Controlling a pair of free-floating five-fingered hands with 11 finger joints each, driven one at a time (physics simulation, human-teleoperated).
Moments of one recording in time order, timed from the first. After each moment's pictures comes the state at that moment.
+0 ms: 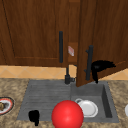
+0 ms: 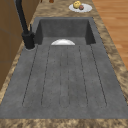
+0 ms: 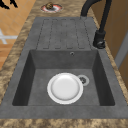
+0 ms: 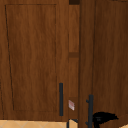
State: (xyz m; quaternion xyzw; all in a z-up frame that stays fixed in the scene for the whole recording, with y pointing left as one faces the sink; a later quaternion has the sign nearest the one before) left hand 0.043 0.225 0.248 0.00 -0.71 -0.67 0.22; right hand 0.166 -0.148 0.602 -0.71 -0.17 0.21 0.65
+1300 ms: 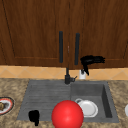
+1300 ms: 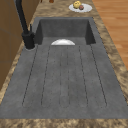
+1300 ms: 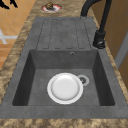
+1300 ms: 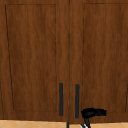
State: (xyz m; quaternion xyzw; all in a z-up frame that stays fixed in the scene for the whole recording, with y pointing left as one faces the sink) left hand 0.043 0.225 0.248 0.00 -0.71 -0.67 0.22; right hand 0.324 -0.088 0.543 -0.79 -0.04 0.05 0.61
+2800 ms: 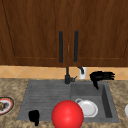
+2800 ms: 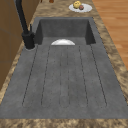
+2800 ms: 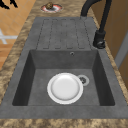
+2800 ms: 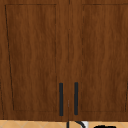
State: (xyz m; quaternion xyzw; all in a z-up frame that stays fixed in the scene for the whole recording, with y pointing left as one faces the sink) left hand 0.043 0.225 0.248 0.00 -0.71 -0.67 0.22; right hand 0.275 -0.160 0.438 -0.81 -0.02 -0.01 0.59
